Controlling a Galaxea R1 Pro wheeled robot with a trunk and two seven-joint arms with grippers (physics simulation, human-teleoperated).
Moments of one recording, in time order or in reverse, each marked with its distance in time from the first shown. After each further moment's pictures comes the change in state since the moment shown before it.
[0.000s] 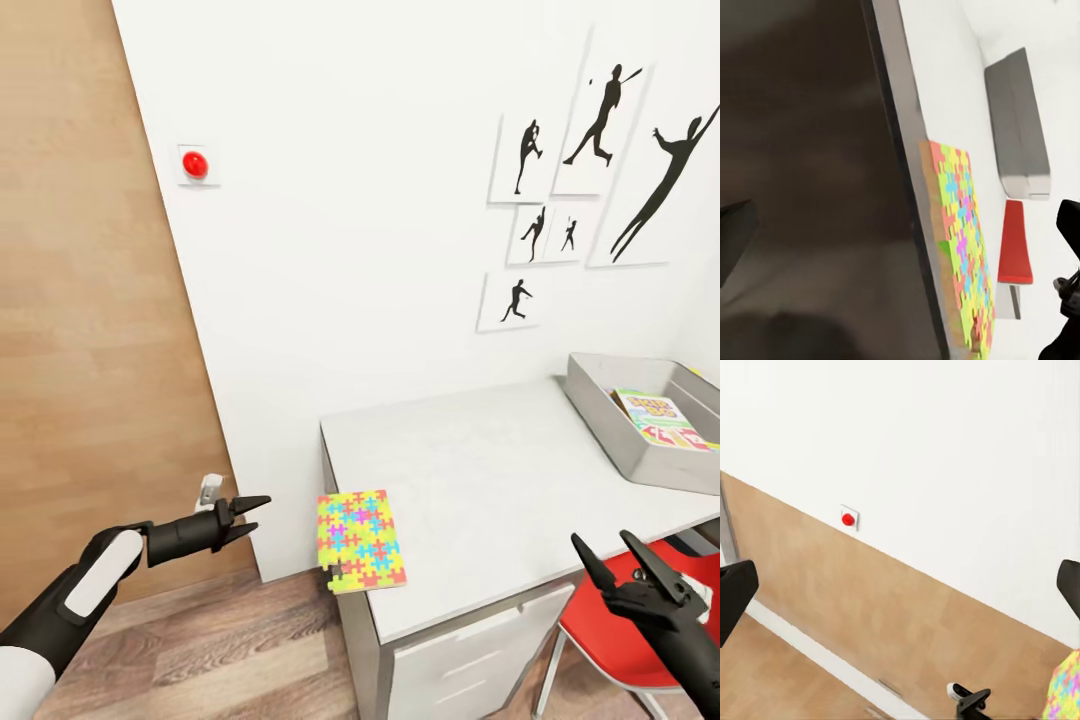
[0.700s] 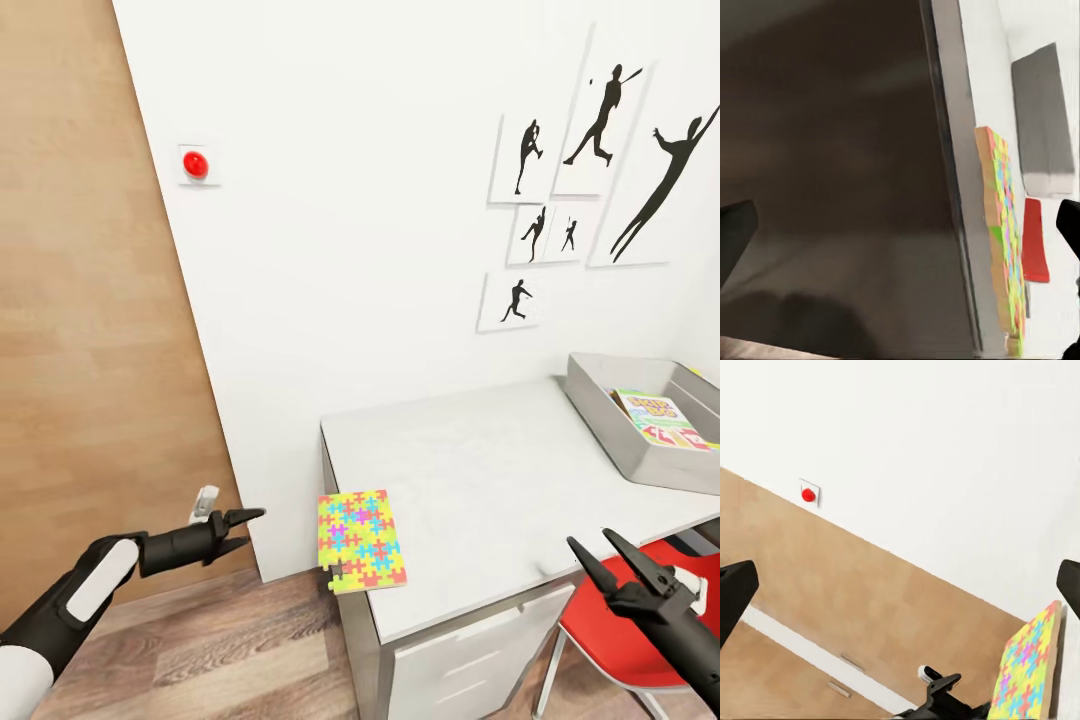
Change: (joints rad) left arm -0.013 0.006 -0.001 0.103 -0.073 0.000 -0.060; right arm 0.001 -0.016 -0.010 -0.058 0.095 0.024 -0.047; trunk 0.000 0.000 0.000
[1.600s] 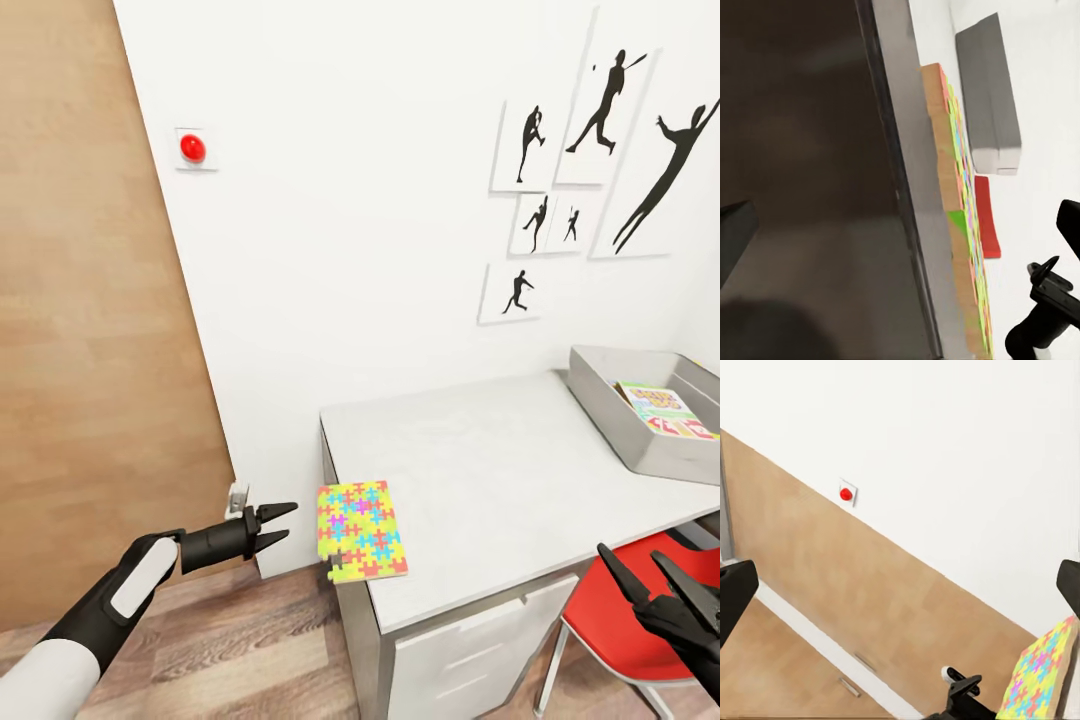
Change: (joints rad) left arm -0.015 -0.115 -0.013 0.013 -0.028 -0.005 -0.101; right arm 0.042 -0.009 -0.052 -0.003 0.019 -0.054 0.196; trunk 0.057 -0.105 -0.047
